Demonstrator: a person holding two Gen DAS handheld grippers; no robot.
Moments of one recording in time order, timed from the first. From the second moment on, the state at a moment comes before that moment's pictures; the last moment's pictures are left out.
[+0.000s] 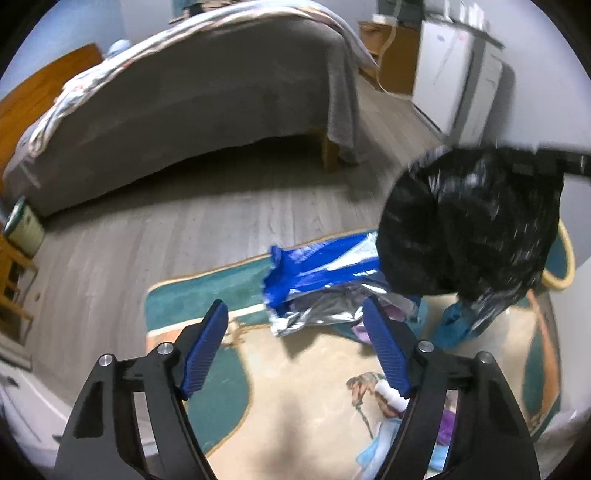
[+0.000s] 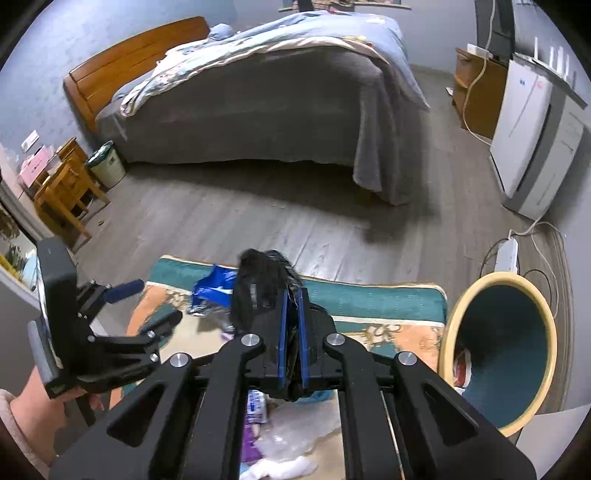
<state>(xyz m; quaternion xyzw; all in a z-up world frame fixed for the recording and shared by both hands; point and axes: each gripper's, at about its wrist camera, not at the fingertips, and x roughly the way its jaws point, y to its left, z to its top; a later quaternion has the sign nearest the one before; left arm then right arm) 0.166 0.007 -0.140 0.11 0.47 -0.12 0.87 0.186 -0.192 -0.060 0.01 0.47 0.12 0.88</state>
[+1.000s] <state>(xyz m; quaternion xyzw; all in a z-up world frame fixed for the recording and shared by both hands) 0.177 -0.009 -0.189 0.20 0.51 -0.20 0.81 0.197 -0.230 -0.080 0.04 0.48 0.11 0.87</state>
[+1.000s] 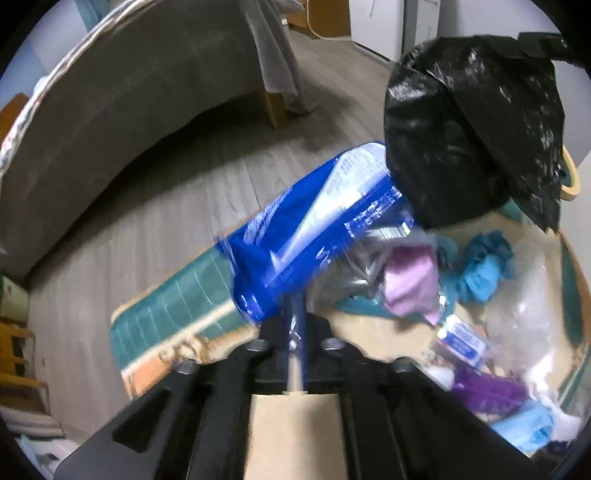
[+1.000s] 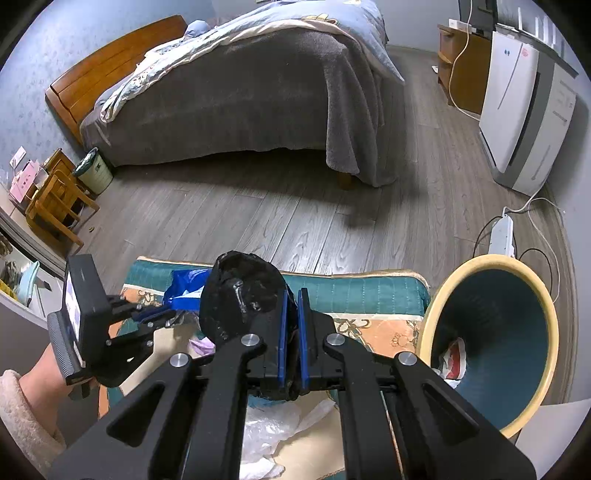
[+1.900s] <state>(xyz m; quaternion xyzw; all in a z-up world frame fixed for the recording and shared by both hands) 0.194 -0.035 -0.184 0.24 0.47 -0.16 0.83 0.197 -0.247 -0.084 0.04 0.49 0.10 0.87</state>
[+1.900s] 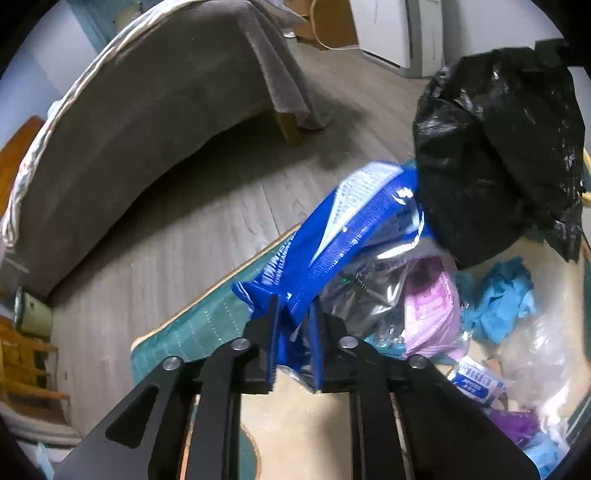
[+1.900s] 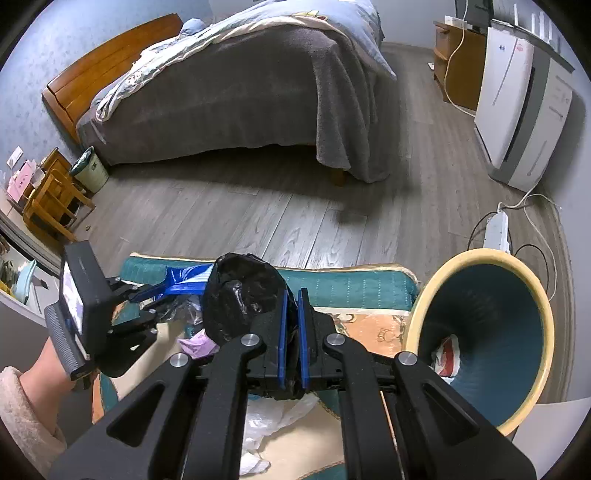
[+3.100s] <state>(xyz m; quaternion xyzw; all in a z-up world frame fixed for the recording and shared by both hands) 0.156 -0.195 -0.106 0.21 0.39 -0.24 0.86 0.126 -0.464 -0.048 0.11 0.42 -0.08 0.90</state>
